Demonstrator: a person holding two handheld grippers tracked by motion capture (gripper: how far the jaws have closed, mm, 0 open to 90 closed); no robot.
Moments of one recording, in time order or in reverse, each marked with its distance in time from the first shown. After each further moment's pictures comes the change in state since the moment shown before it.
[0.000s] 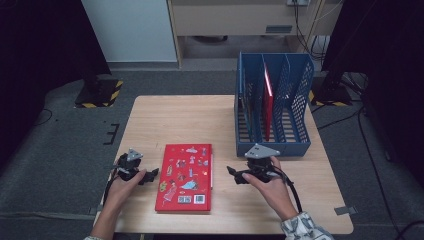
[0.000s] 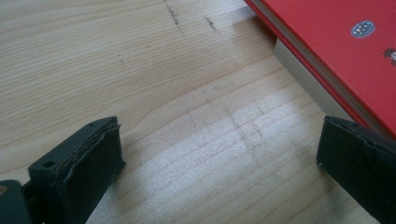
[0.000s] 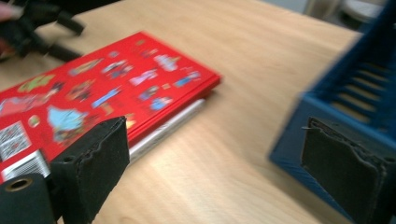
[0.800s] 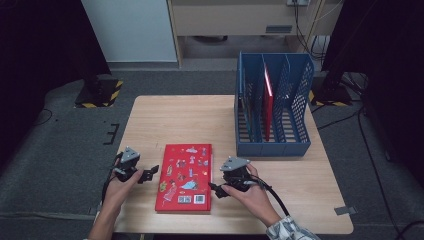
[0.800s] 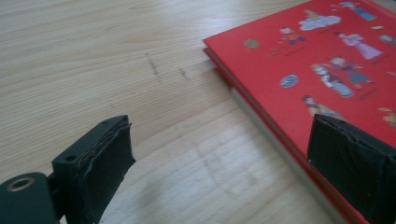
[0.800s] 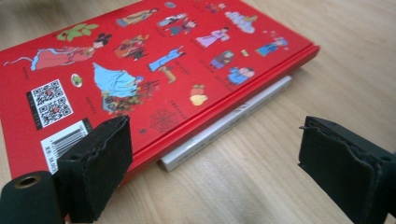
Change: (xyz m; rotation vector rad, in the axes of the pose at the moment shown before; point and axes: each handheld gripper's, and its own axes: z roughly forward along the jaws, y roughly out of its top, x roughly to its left) left arm -0.011 0.011 -0.026 -0.127 -0.066 0.014; right arm 0.048 -0.012 0.045 0.128 0.111 -0.087
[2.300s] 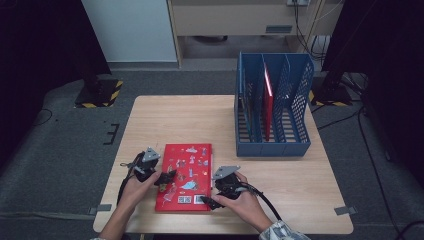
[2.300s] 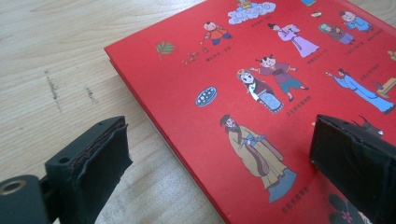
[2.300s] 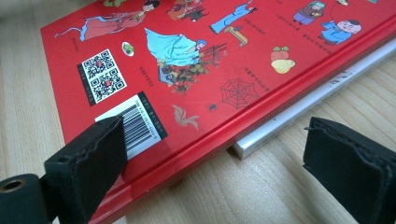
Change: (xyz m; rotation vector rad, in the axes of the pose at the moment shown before) left arm -0.037 0.014 0.032 0.071 -0.101 0.079; right arm 0.022 -0.014 0.024 0.080 0.159 0.042
